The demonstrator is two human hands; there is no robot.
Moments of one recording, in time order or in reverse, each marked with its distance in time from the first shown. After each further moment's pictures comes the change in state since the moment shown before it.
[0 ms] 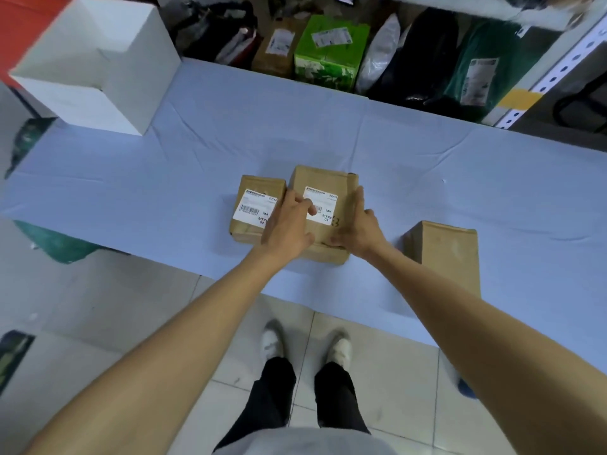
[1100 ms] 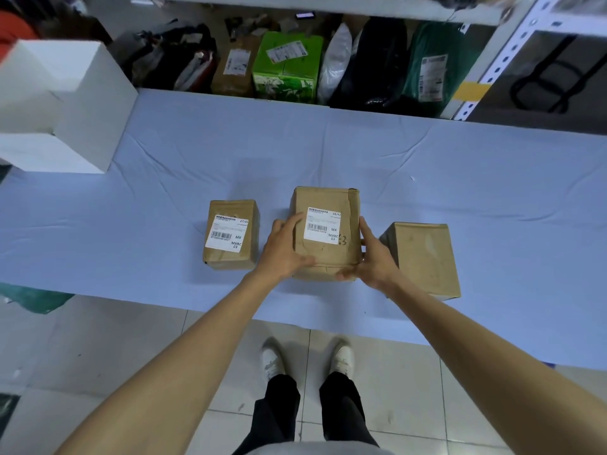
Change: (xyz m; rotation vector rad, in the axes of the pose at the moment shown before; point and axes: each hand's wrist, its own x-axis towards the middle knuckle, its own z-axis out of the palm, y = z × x) left_hand 0.019 0.008 0.039 -0.336 -0.165 -0.075; right_hand -0.034 0.057 -0.028 0.411 0.013 0.026
